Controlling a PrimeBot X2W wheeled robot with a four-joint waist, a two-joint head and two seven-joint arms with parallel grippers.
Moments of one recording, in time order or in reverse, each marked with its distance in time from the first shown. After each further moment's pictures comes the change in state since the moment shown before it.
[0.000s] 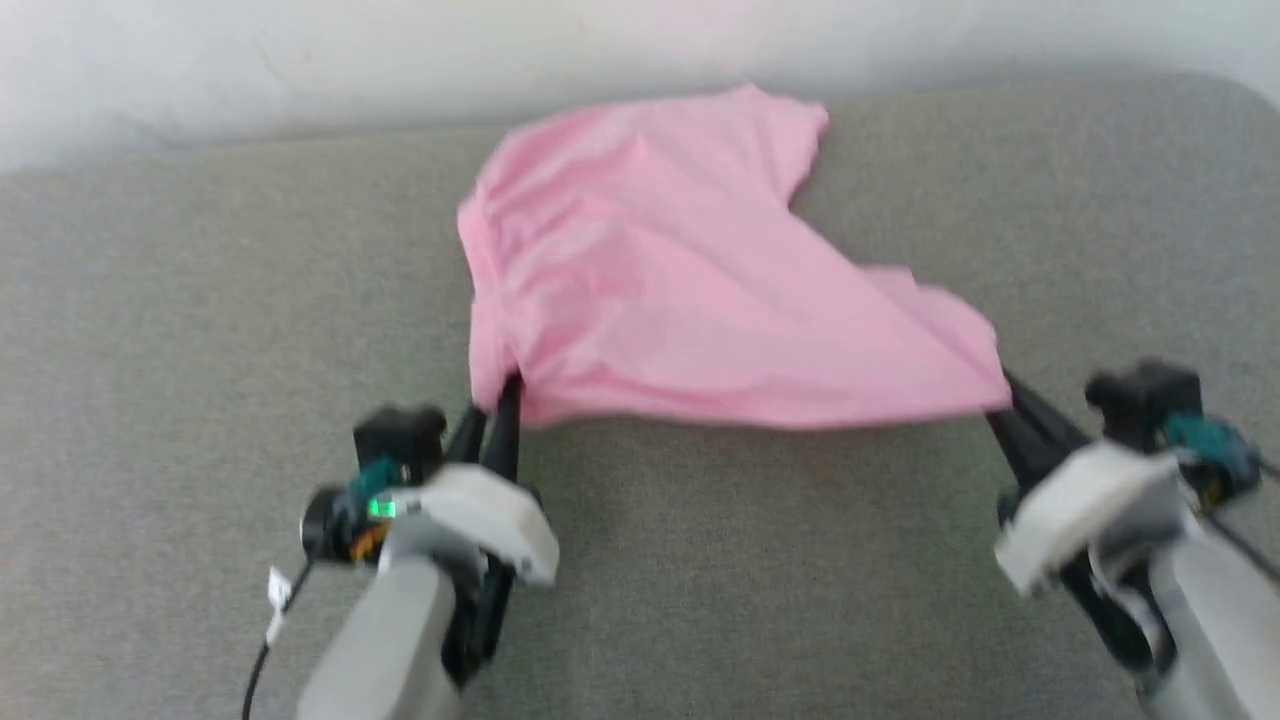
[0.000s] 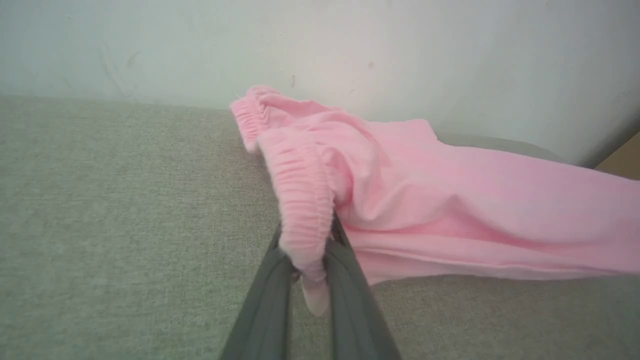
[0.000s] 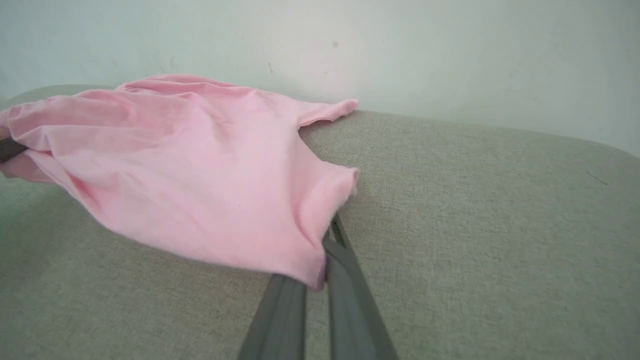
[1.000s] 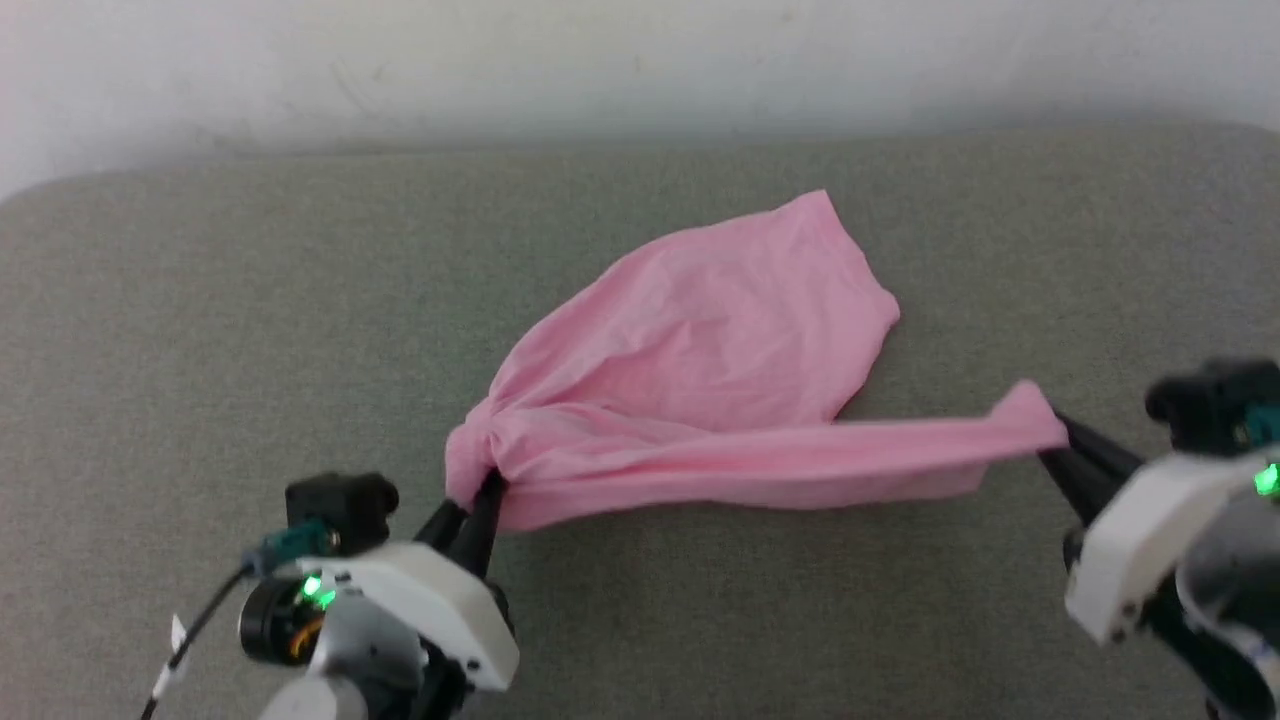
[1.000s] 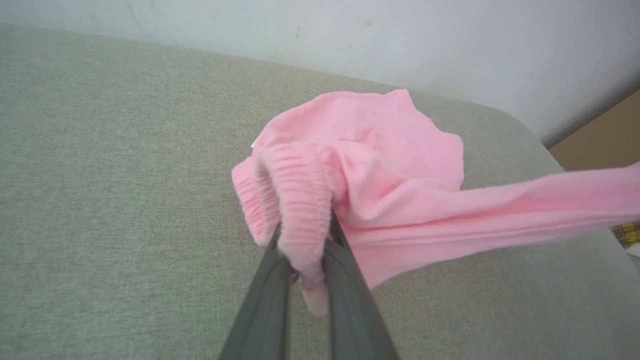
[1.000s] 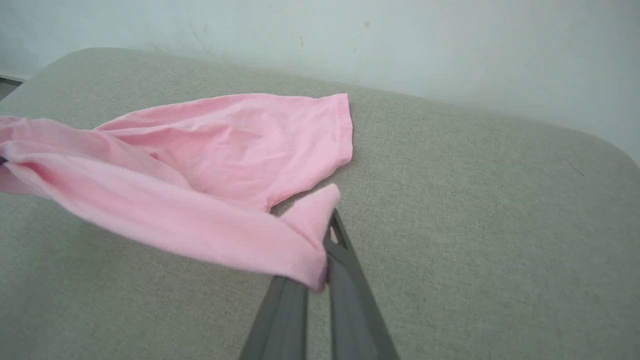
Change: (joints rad) left arm 0.392 0.173 0.004 -0.731 -0.100 0.143 0.494; right arm 0.310 0.052 -0.262 -0.668 -0.044 0.000 0.650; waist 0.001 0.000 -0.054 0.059
